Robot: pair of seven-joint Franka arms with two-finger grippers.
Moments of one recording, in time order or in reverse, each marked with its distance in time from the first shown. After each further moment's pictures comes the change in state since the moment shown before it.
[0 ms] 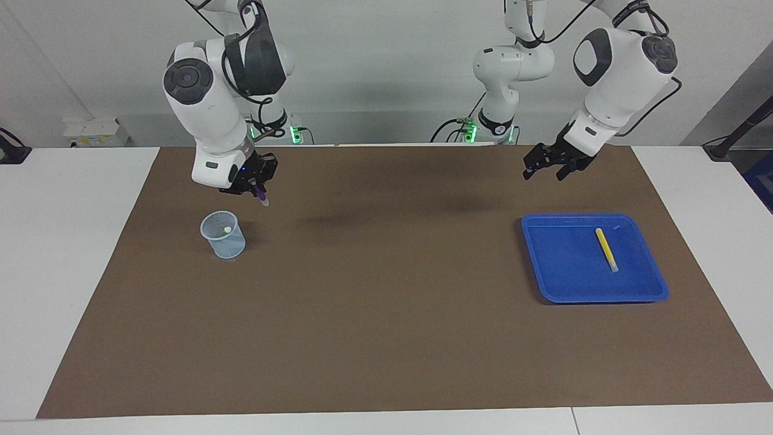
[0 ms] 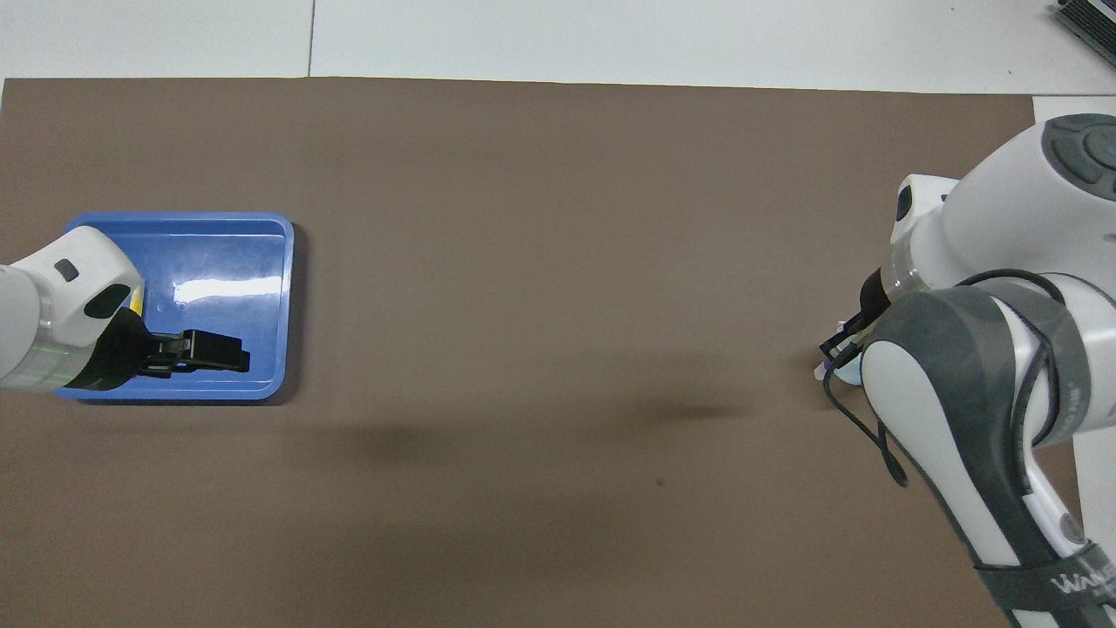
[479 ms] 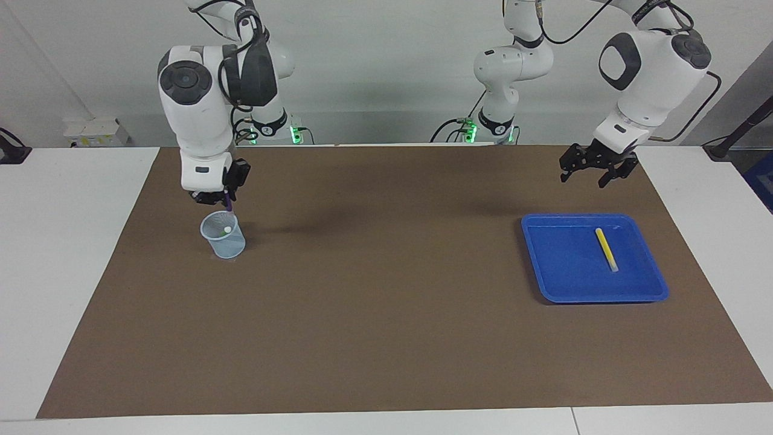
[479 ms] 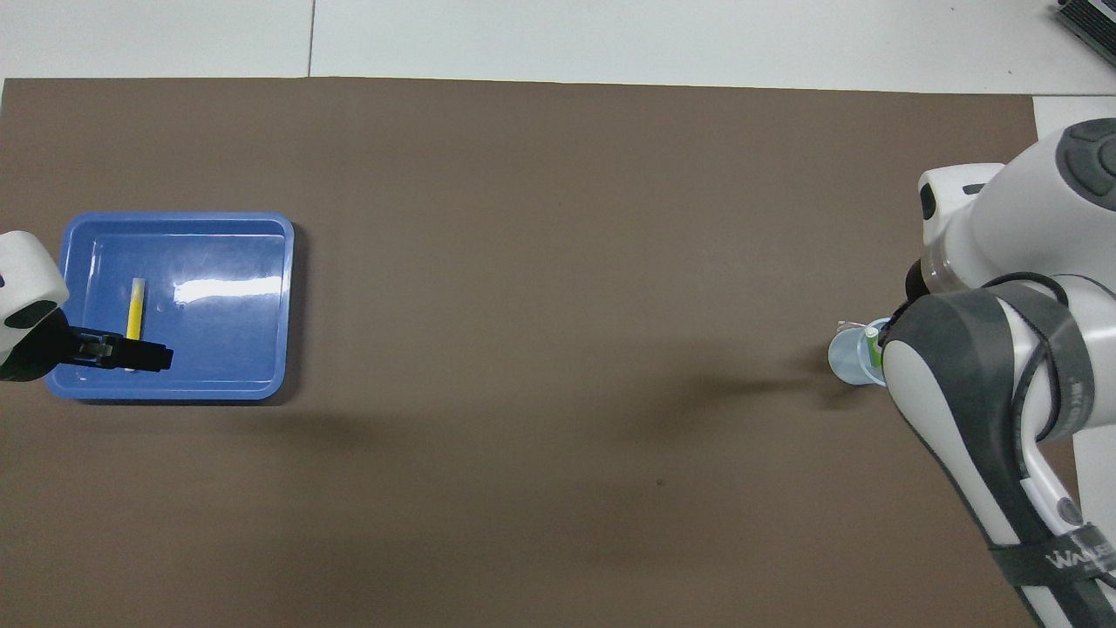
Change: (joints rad) left arm 0.100 0.023 0.005 -0.001 0.121 0.055 0.234; right arm -0.091 -0.004 0.003 -0.066 -0.119 0.129 -0.253
